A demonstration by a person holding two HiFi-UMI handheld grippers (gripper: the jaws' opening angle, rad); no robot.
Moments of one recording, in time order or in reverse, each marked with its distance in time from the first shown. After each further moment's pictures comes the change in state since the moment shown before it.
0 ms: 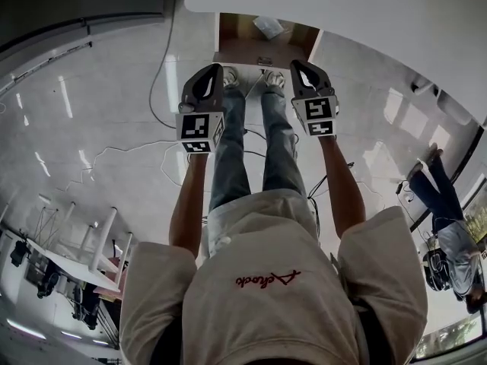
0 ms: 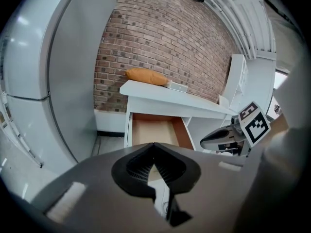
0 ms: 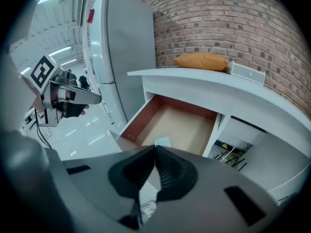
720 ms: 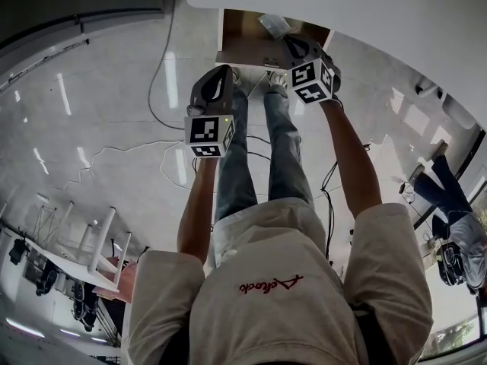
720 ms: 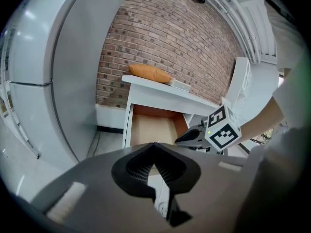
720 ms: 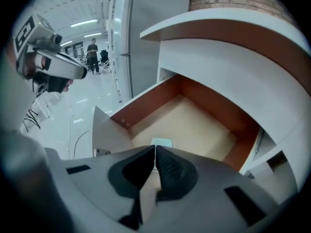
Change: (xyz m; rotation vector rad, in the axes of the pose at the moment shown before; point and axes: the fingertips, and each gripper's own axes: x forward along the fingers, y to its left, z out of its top) left arm 0.014 -0.002 -0.025 -0.060 0.001 0.009; right arm 0.097 -0.004 -0.002 -0.347 0.139 0.083
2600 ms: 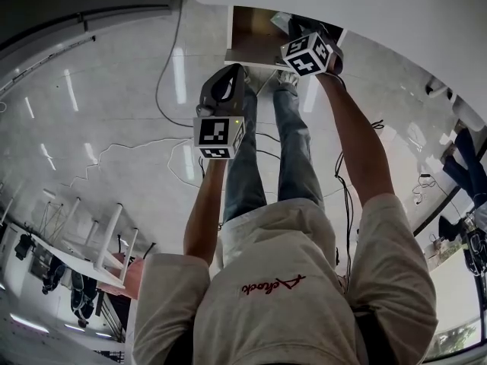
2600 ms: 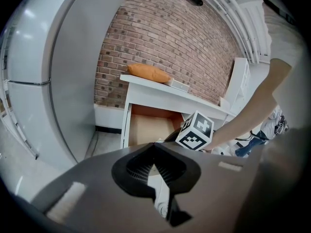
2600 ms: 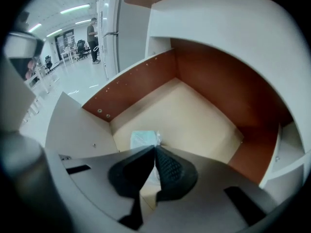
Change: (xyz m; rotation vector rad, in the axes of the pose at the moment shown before) left arm 0.001 -0.003 0.001 0.004 -0.008 -0.017; right arm 0.060 -0.029 -0.008 0.002 0.136 -0.077
